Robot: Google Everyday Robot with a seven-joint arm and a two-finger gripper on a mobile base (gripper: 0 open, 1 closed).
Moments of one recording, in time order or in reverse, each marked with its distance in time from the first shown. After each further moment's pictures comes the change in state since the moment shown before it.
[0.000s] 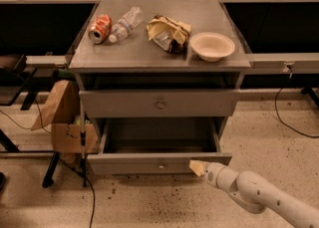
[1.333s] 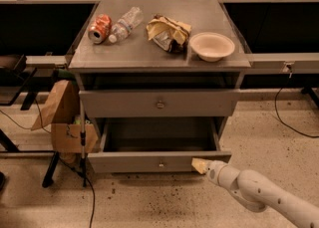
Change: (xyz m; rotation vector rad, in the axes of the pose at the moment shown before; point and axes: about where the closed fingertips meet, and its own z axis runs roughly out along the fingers) arm -0.010 -0.014 -0.002 0.050 -0.022 0.016
